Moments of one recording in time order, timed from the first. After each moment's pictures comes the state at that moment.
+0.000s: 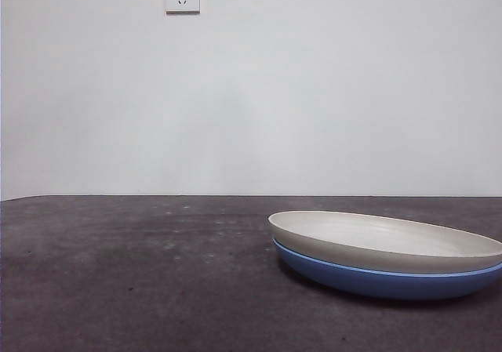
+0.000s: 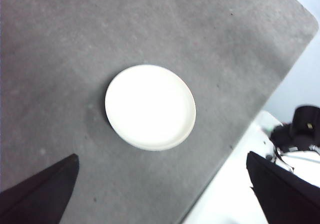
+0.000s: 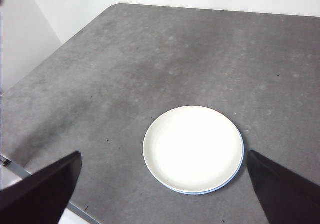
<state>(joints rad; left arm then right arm) -0.66 1.49 2.10 -1.41 0.31 0.00 0.19 0.50 1.27 -1.21 -0.39 0.09</state>
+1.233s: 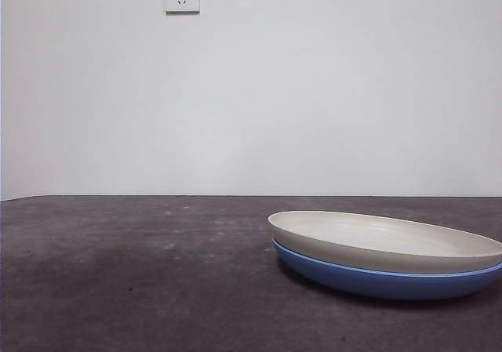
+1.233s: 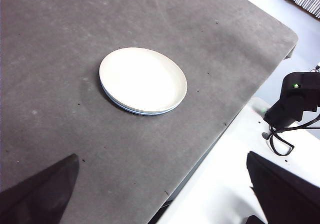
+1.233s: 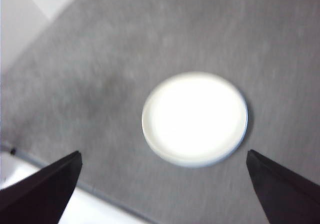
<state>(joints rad) -0.66 0.63 1.16 -1.07 0.31 -0.07 0.19 0.62 1.27 -1.29 -0.37 0.15</state>
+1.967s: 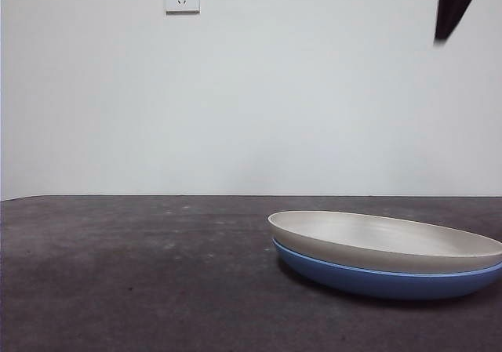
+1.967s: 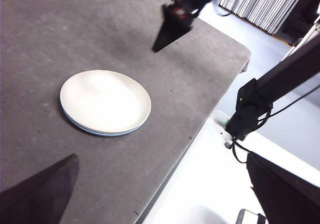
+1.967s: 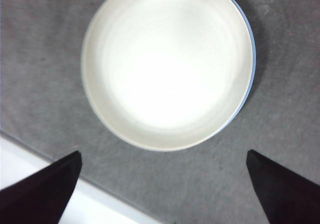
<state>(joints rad) -0.67 0.60 1.16 -1.00 0.45 -0.08 0.17 1.33 1.27 -1.22 -0.40 0.03</state>
